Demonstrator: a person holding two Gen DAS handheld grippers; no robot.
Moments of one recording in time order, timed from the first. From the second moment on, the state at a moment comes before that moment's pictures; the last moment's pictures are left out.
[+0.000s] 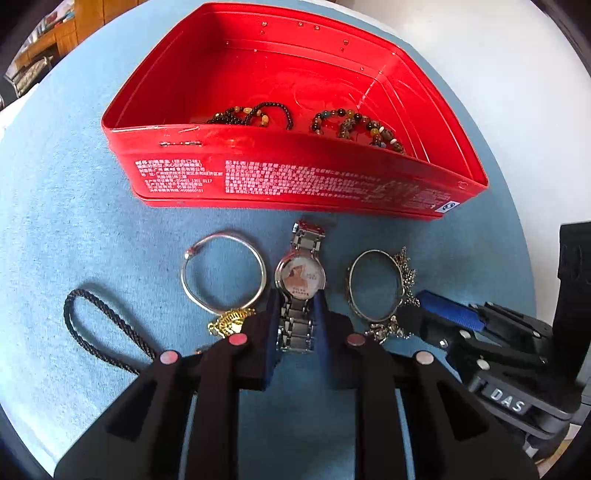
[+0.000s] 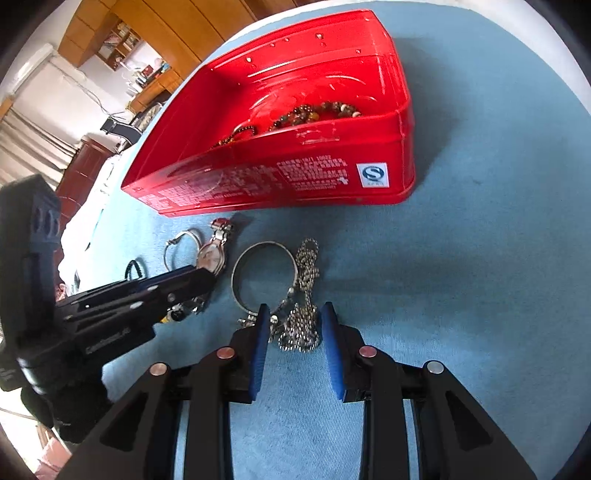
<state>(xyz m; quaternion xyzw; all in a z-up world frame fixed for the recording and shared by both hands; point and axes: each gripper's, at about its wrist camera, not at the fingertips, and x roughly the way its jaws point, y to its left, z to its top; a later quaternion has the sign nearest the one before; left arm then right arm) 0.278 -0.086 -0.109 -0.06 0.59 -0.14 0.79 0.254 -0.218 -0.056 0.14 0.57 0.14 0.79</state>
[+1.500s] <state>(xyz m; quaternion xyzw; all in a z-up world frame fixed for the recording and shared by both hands) 0.234 -0.068 -0.011 -0.09 0.49 -0.18 0.85 0.219 -0.250 0.065 0.17 0.46 0.19 0.85</state>
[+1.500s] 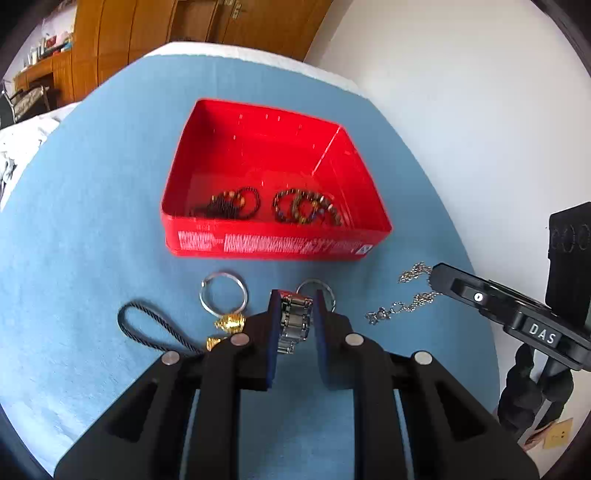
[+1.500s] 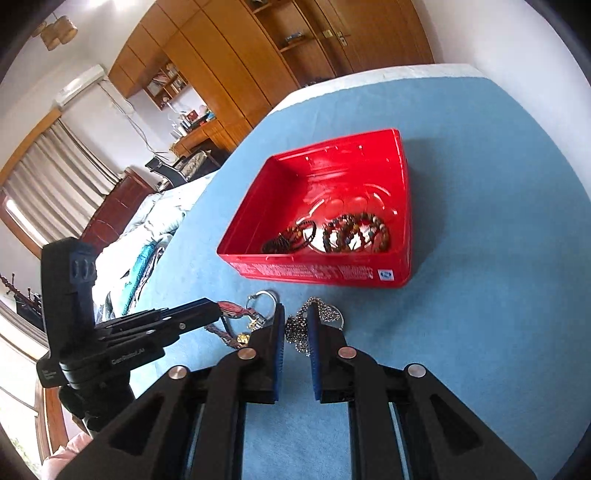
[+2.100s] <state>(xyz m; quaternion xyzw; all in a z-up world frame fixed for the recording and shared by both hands) 0.315 -0.065 0.025 -0.11 0.45 -0.16 0.87 0.301 -0.244 0.098 0.17 0.44 0.18 0.86</state>
